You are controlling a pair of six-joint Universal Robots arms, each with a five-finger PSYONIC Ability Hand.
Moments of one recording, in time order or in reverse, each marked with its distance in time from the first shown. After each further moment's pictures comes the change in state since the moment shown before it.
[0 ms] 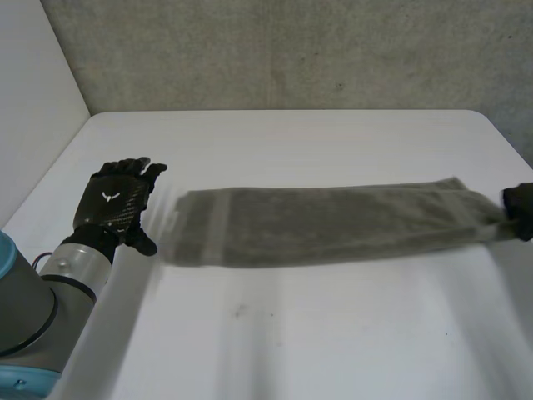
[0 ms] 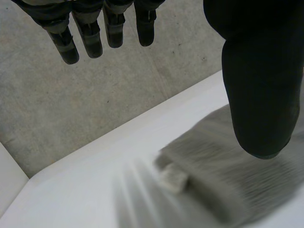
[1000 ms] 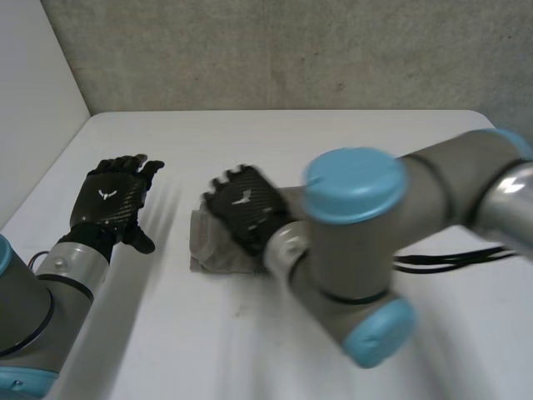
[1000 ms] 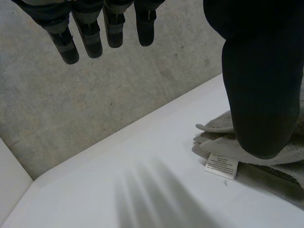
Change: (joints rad) left arm 0.004 0.018 -0.006 0.002 -0.002 0.000; right arm 1.068 0.095 -0.414 0.182 0.209 0.068; left_hand 0.000 0.000 0.000 0.000 0.000; right_hand -1.078 -1.050 -1.098 -1.077 -1.086
